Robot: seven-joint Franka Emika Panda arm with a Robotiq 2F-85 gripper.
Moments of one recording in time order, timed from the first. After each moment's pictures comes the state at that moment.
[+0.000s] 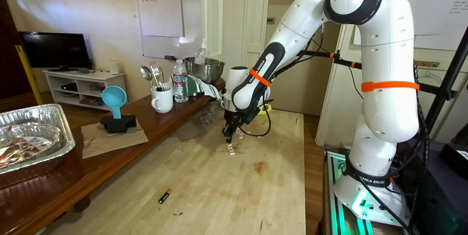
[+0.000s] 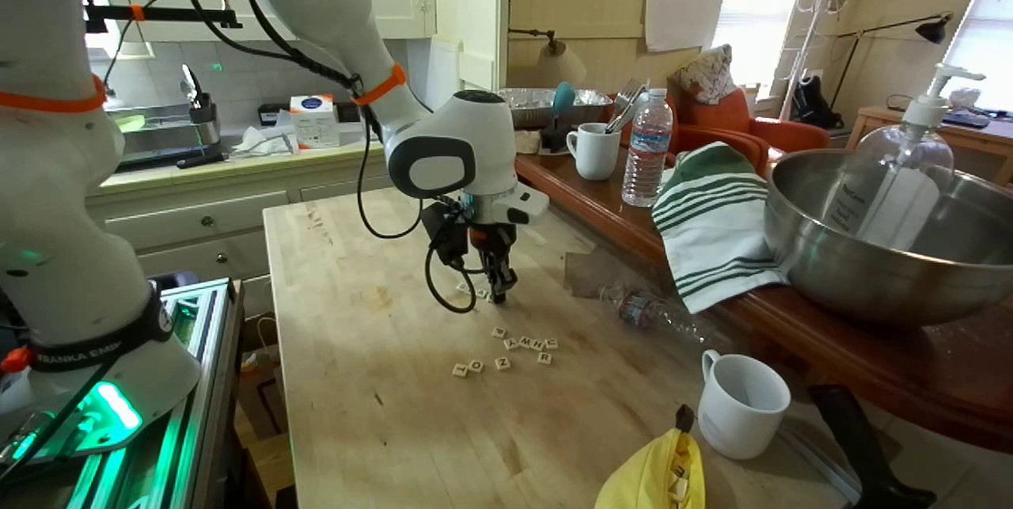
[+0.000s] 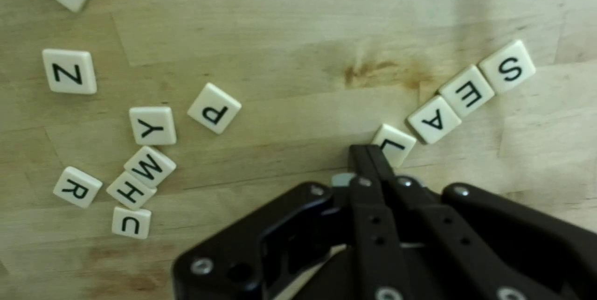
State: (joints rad) arm -0.11 0.26 0.00 -2.41 0.01 2.78 -0.09
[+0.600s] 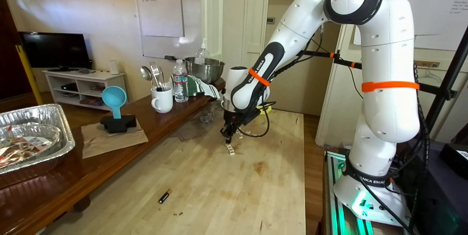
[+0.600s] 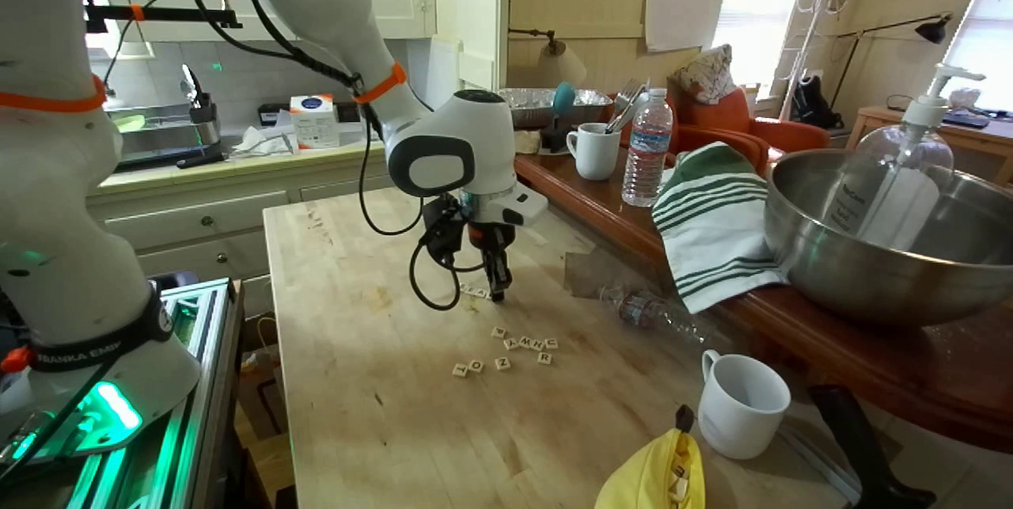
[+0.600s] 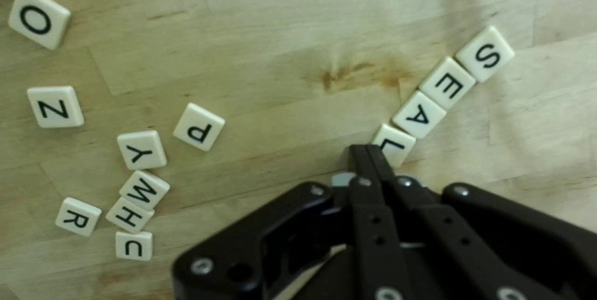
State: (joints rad) arm -0.09 0.26 -0.01 -2.40 0.03 2.77 0.01
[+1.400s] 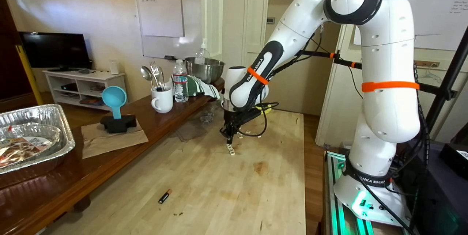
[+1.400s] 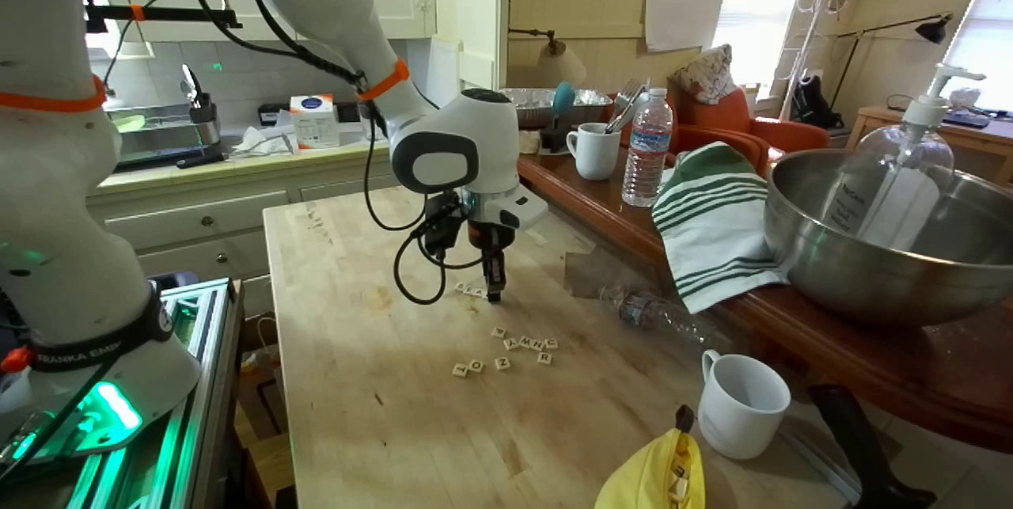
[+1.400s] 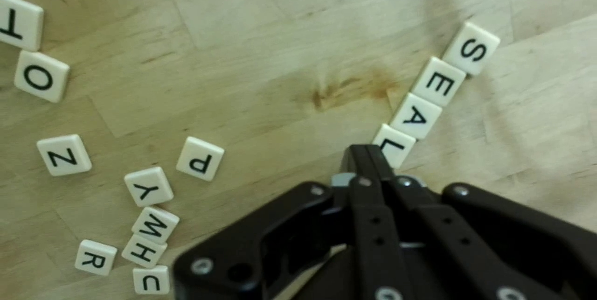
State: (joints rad) arm -0.08 0.26 -0.02 -2.39 0.05 2.71 0.12
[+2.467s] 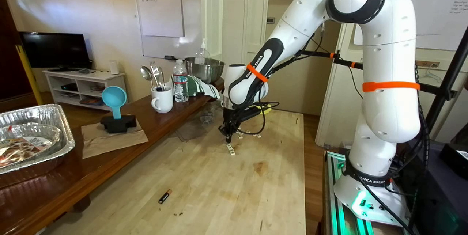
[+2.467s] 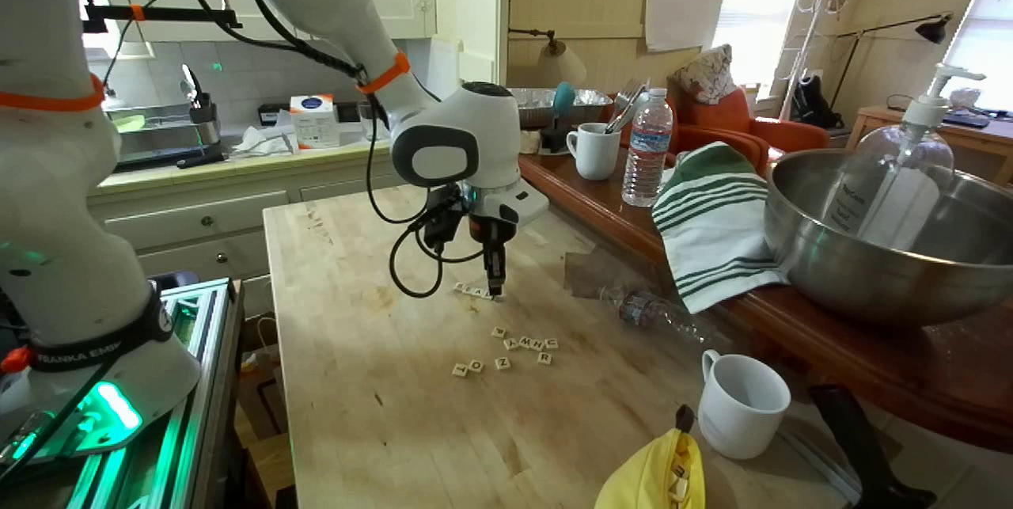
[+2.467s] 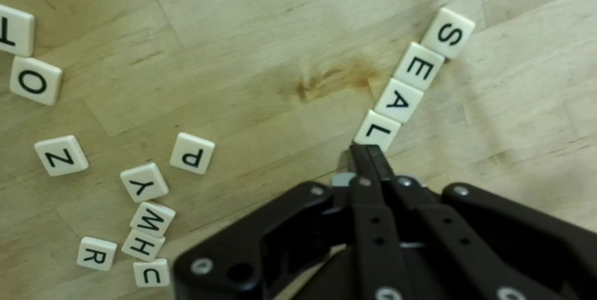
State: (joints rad) arm -0.08 0.24 -0.02 -2.38 0.08 2.70 0.13
